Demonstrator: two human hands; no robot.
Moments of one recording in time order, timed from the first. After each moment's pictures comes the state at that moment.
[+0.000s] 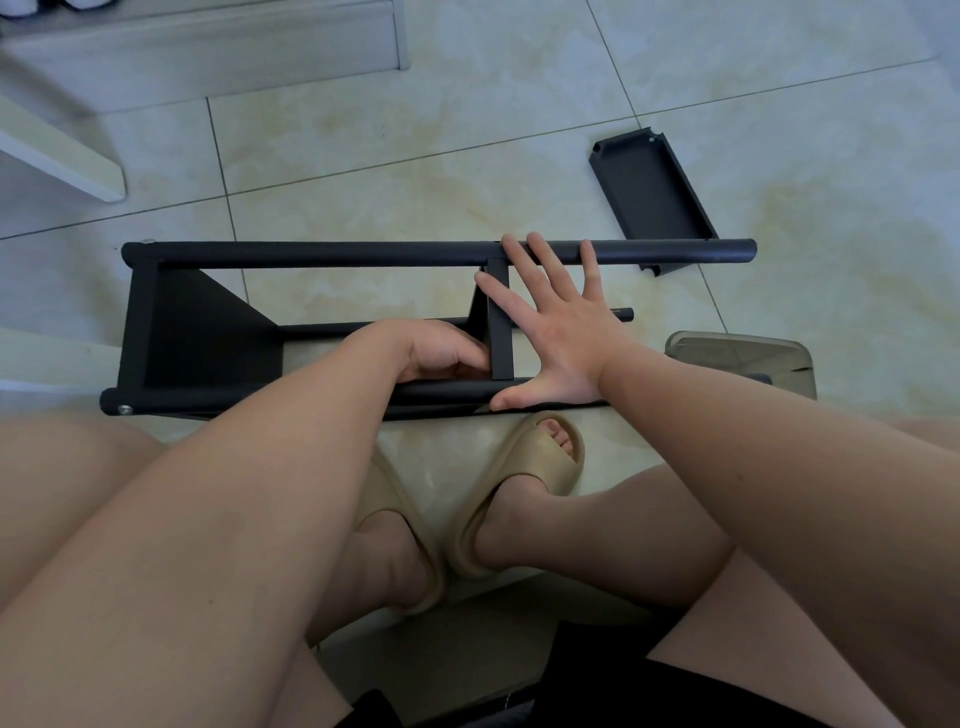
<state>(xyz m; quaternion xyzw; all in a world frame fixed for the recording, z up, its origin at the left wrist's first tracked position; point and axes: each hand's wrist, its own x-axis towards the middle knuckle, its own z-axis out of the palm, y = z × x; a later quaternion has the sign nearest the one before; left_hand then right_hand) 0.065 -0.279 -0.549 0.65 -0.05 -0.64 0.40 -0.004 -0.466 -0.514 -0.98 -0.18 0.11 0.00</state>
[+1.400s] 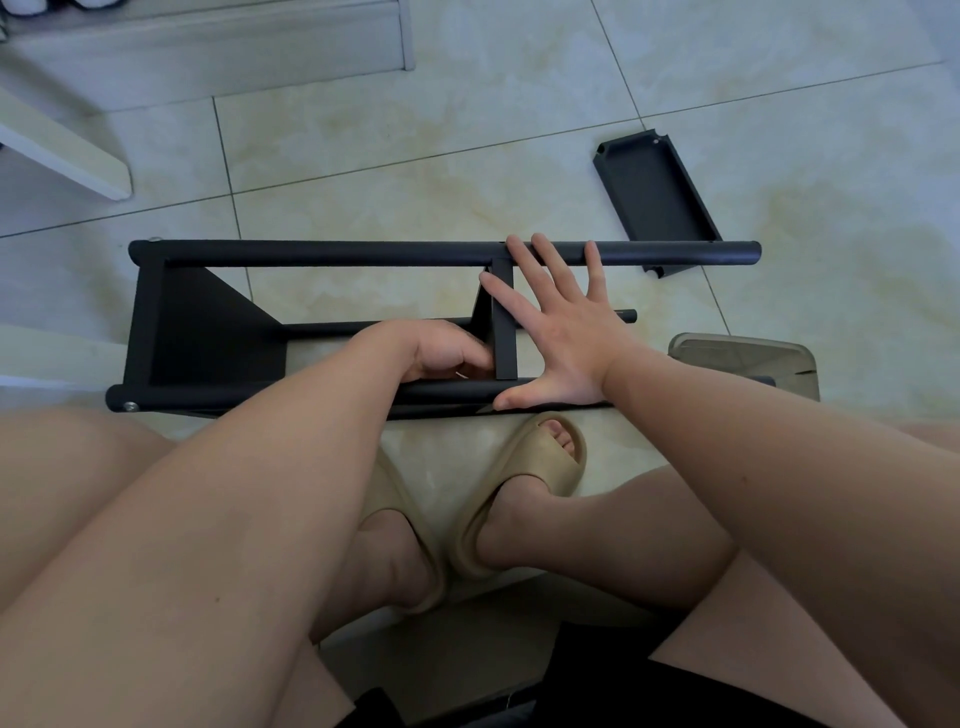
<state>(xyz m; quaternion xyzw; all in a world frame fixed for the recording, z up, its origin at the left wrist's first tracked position) 0.064 -0.281 -0.549 0.68 -0.05 -0.62 0.40 -0.005 -0.466 -0.513 -0.98 -0.17 0.12 0.00</state>
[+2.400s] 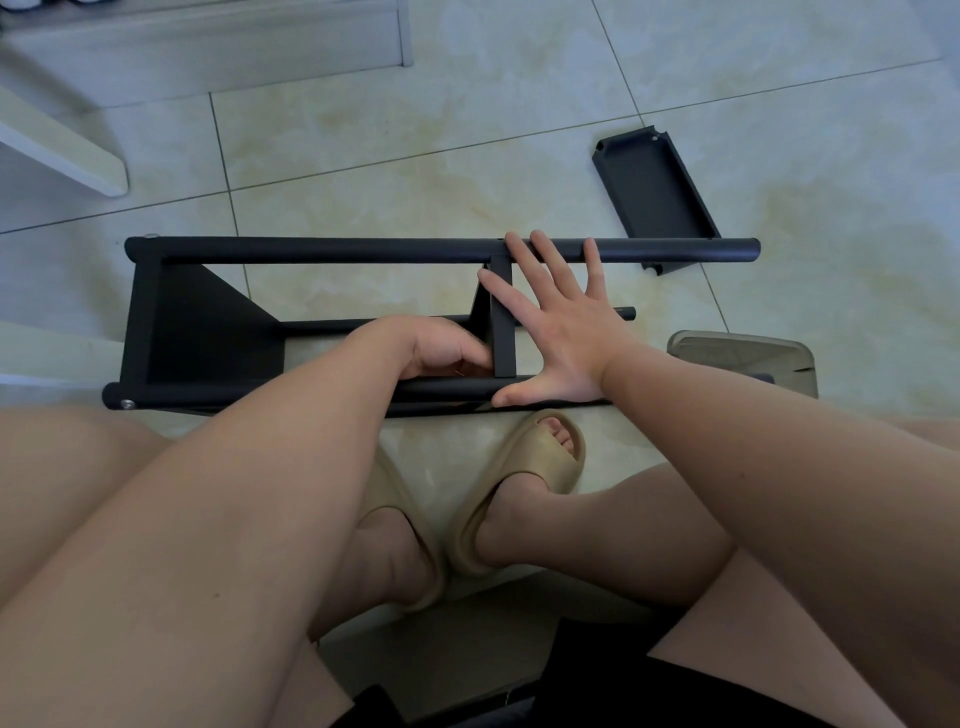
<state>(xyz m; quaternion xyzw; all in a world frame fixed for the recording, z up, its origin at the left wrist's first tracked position) 0.066 -0.278 -0.545 0.66 -0.04 -0.65 0.38 -0.005 -0.465 -0.511 -0.98 -0.17 0.13 0.00</state>
